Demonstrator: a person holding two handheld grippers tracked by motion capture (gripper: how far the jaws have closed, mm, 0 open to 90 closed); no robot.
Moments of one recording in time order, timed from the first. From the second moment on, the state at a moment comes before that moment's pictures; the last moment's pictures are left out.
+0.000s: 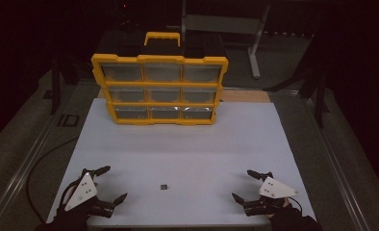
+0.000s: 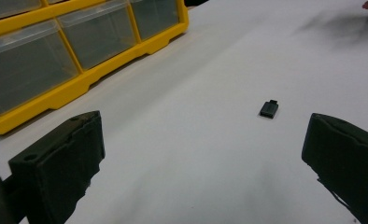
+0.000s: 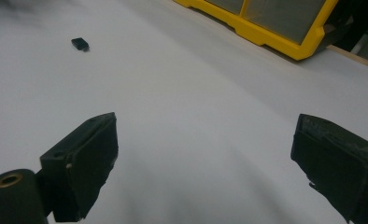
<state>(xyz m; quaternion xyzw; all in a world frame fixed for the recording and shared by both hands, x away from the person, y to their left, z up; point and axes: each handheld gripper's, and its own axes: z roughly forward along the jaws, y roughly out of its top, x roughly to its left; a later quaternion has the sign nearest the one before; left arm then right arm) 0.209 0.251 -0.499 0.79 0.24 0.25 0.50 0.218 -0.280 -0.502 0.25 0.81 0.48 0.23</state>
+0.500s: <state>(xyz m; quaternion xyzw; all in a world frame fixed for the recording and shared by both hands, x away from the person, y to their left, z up) 0.207 0.244 -0.490 0.80 0.22 0.24 0.50 0.218 -0.282 -0.499 0.25 0.80 0.50 0.24</state>
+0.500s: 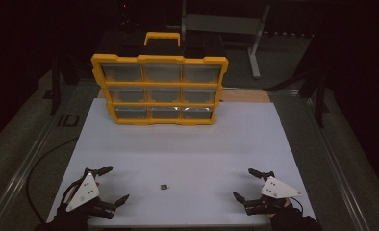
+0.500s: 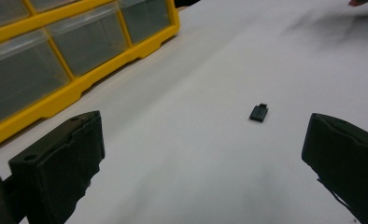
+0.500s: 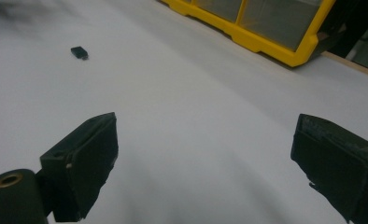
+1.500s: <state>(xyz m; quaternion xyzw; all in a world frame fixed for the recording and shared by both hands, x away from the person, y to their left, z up) 0.217 0.237 -0.432 0.81 0.17 0.28 0.49 0.217 -0.282 -0.497 0.25 0.79 0.50 0.24</state>
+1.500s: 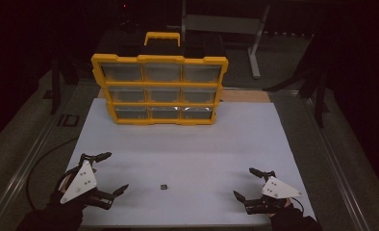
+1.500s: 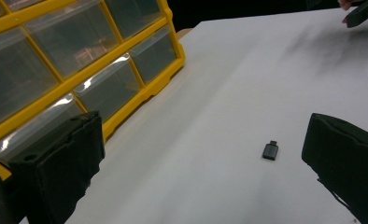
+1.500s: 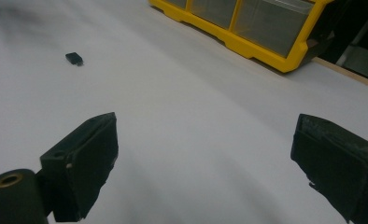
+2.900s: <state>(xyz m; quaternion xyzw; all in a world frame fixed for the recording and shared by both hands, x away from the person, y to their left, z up) 0.274 0.200 -0.396 0.83 0.11 0.32 0.44 0.217 -0.281 -0.498 0.25 0.80 0.50 0.24</state>
